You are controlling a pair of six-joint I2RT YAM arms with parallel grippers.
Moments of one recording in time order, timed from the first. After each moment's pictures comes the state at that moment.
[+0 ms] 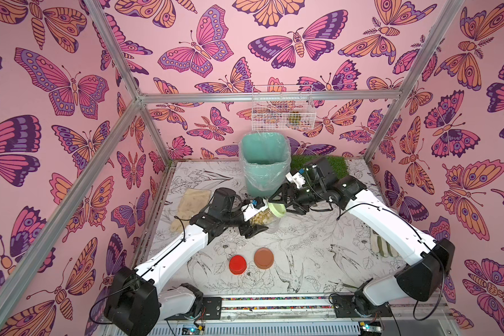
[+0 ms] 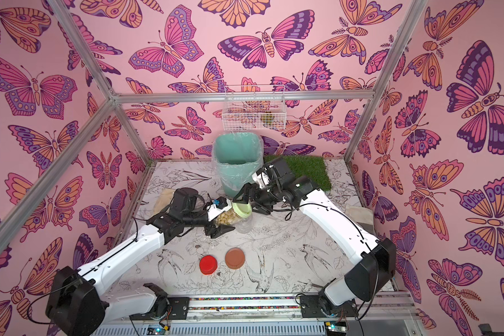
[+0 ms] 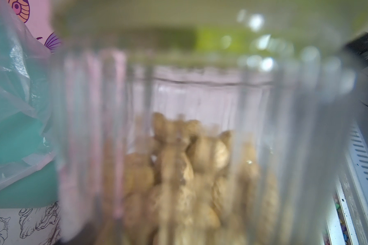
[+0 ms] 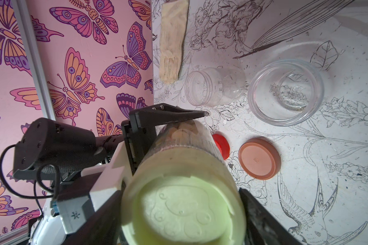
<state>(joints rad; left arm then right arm) -0.49 1.23 0.87 -0.29 0.64 0.51 0.61 1.50 1.50 -0.82 -0.61 0.84</state>
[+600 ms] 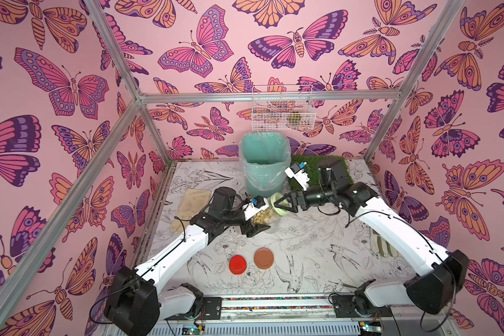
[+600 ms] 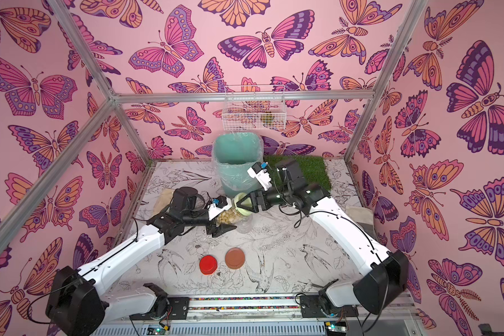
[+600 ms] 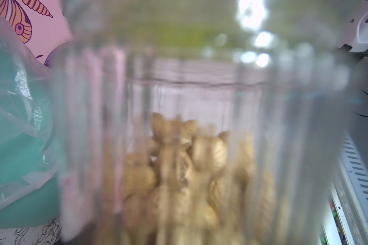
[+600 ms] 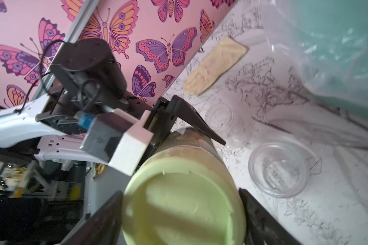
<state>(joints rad) -0.49 1.23 0.87 -0.24 0.69 0.50 0.53 1.35 1.33 -0.59 -0.78 0.20</state>
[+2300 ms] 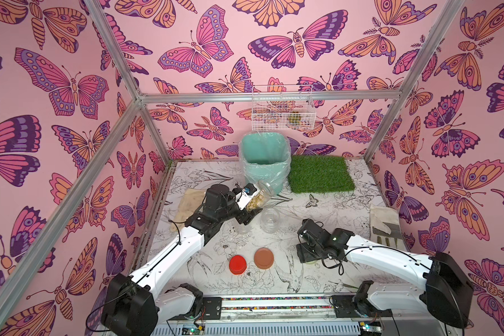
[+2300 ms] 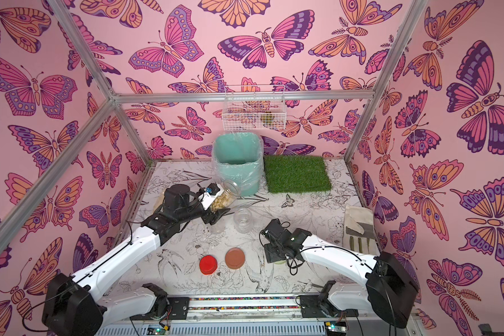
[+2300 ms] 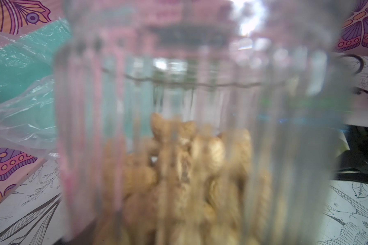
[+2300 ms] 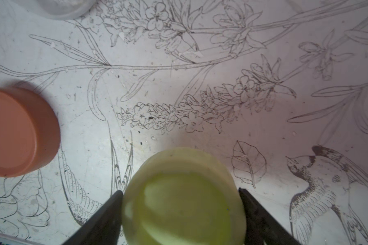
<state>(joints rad) -0.45 1.19 0.86 -0.13 0.38 0.38 0.88 1.26 0.72 -0.71 0.14 0.63</state>
